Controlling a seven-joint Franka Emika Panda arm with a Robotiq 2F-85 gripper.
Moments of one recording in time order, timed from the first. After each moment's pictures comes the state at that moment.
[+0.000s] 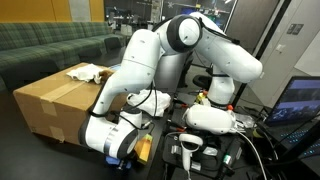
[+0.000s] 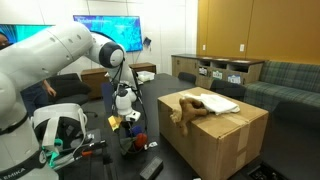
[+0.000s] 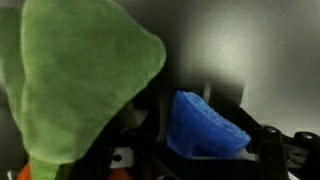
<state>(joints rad) 0.47 1.10 0.44 -1.73 2.18 3.55 -1.73</state>
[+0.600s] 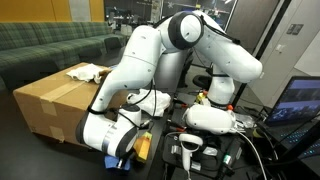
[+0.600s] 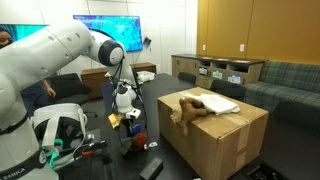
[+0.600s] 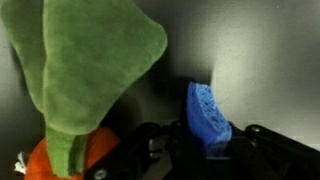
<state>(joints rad) 0.47 1.08 0.45 -1.74 2.18 3.58 -1.73</state>
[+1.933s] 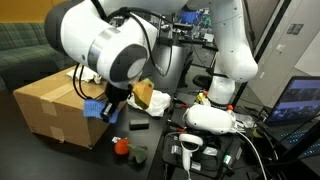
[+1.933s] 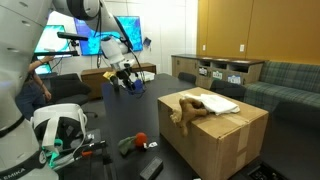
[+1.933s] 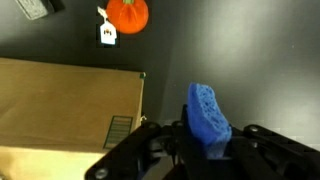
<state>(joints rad) 0.22 0.54 0.82 -1.89 2.23 3.94 -1.82</state>
